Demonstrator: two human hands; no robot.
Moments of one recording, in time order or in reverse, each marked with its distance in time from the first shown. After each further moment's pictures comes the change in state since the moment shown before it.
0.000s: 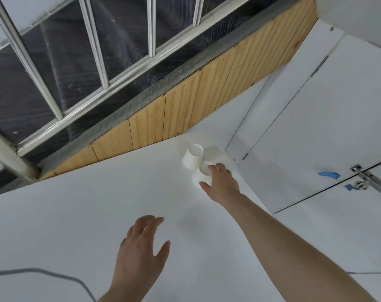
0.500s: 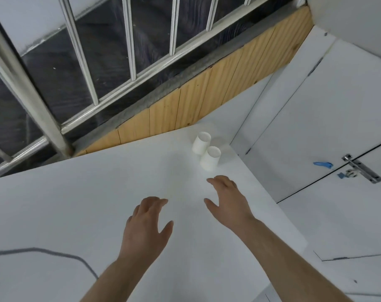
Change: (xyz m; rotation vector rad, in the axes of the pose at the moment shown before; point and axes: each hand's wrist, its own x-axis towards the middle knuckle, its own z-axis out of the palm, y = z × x) left_hand -0.056 -0.005 -0.038 0.002 0.038 0.027; right_hand -0.155 -0.022 -0.010 0.035 0.067 -0.222
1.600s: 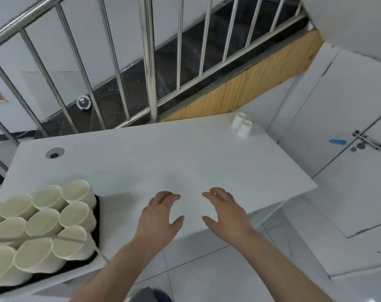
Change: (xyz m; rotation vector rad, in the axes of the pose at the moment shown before) left_hand -0.345 -0.054 -0.092 0.066 0.112 0.035; right_hand -0.349 -0.171 0.043 0.055 -0.048 -0.262
